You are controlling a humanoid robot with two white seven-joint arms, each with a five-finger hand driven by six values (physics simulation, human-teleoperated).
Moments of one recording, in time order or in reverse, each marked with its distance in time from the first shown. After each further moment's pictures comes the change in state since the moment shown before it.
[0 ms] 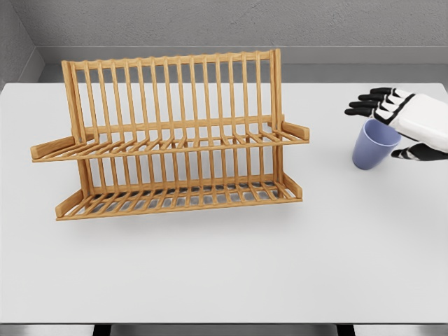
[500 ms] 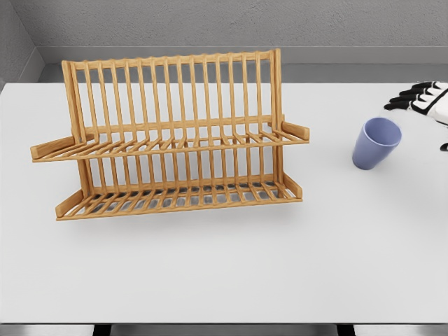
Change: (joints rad) left arm 0.000 0.000 0.000 0.000 0.000 0.000 0.000; right arm -0.110 -0.051 -0.078 0.114 -0.032 0.000 0.285
